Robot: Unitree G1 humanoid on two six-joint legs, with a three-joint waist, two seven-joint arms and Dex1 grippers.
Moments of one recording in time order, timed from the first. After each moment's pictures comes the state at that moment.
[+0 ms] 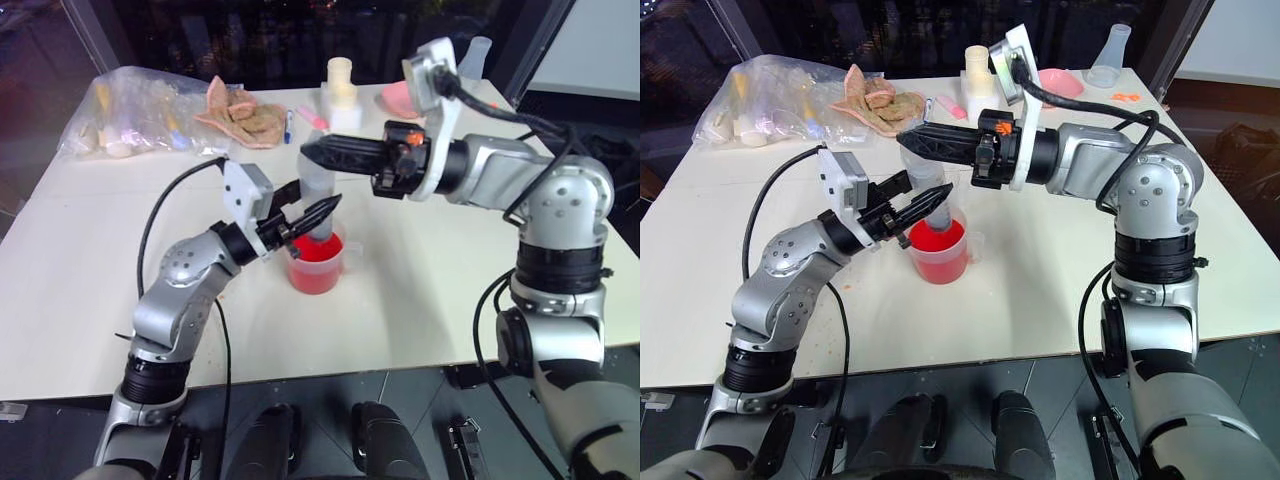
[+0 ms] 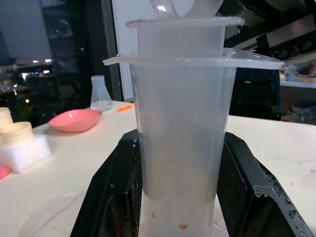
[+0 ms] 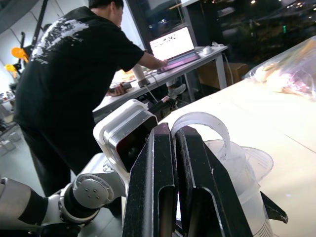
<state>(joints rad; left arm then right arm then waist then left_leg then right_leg) -0.44 0.32 -0.05 -0.35 -0.46 0.38 -0.63 -1.03 -0.45 -0.09 -0.06 1.10 1.16 0.66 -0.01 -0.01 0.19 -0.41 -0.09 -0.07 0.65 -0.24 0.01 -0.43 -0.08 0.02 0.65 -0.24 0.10</state>
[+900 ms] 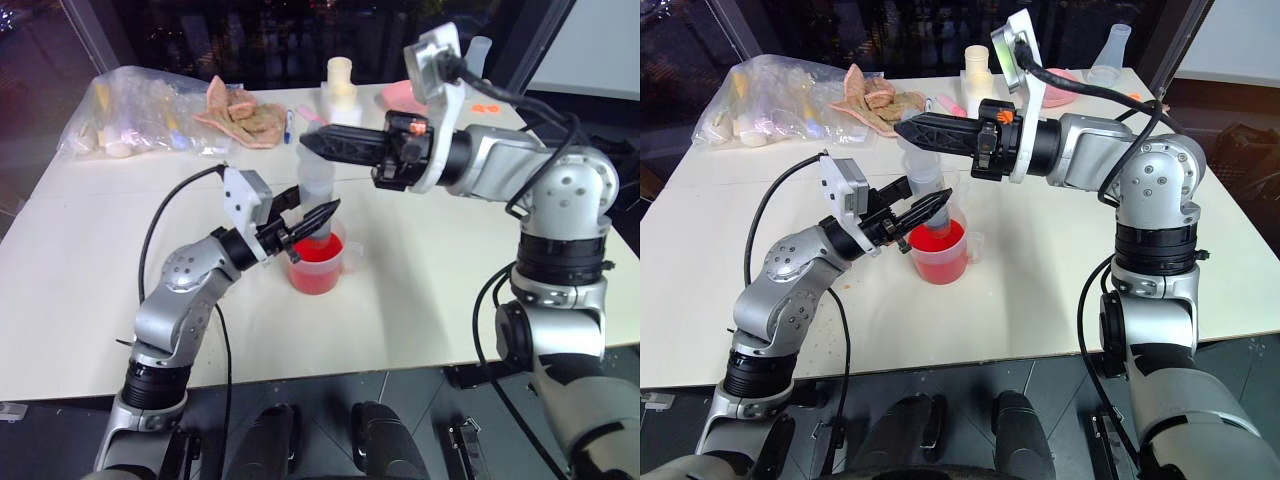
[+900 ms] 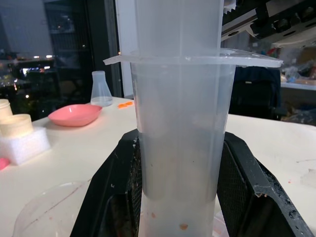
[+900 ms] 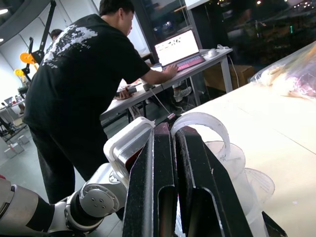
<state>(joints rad) -0.42 0.31 -0.05 -0.36 -0.47 0.39 -0.63 -1.06 -0.45 -0.10 -0.03 1.12 1.17 0.66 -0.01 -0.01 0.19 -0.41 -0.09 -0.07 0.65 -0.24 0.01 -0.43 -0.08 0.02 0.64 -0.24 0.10</state>
